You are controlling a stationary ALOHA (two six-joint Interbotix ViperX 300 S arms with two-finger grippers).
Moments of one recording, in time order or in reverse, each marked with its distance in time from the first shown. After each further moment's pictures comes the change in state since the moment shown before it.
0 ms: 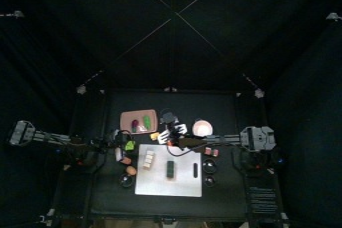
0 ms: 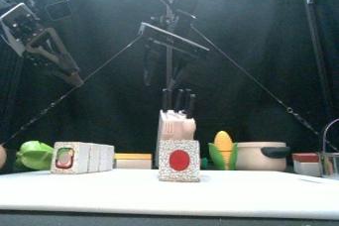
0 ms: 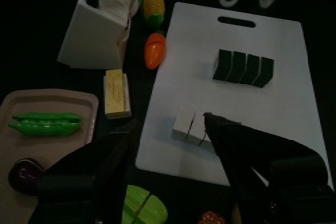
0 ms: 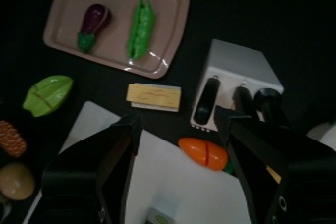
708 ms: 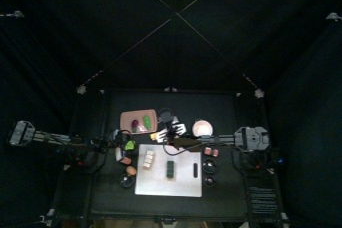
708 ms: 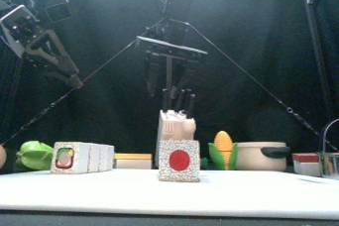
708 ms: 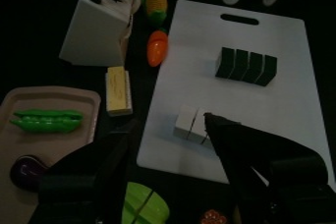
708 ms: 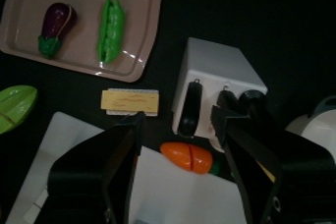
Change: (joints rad) left arm 0.005 0.000 0.005 -0.002 0.000 0.000; right arm -0.011 0.077 -0.058 -0.006 0.092 -0.002
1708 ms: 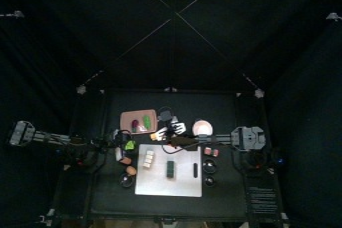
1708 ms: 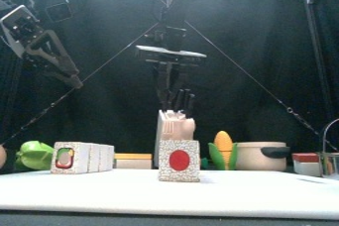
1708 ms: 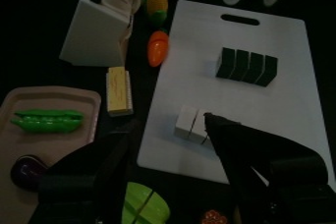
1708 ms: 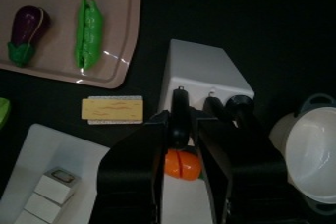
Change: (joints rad) left arm 0.002 0.000 0.000 0.000 0.002 0.000; right arm -0.015 0.048 -0.052 -0.005 0.058 0.000
